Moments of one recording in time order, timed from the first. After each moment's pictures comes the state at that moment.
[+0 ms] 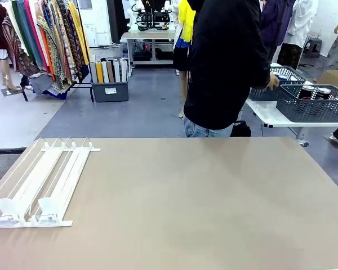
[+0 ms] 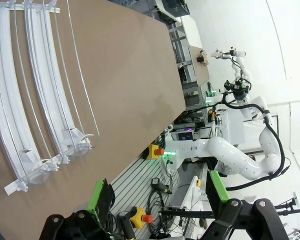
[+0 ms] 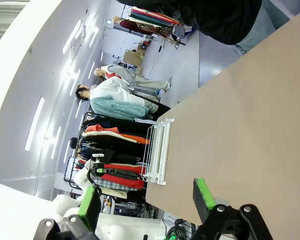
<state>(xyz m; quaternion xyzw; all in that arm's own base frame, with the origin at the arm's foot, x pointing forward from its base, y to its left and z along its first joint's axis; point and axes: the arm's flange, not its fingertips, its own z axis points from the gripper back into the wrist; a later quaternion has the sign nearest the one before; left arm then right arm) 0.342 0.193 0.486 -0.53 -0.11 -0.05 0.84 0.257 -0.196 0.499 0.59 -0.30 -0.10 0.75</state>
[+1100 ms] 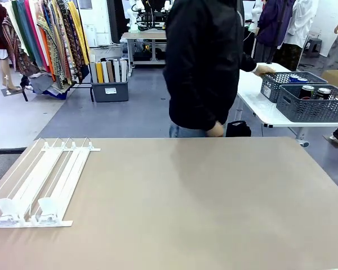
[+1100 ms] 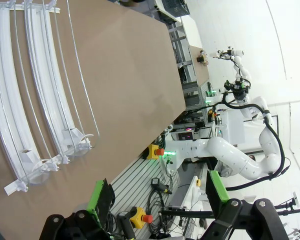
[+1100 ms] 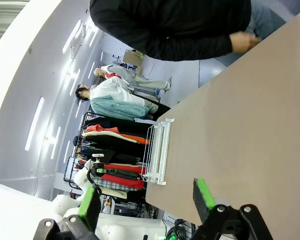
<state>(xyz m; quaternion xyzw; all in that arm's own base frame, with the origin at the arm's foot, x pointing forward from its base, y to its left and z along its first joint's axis) 0.342 0.193 0.486 -0.53 -0.11 -0.05 0.84 0.257 -0.196 0.499 0.59 -0.30 -0.10 0.75</state>
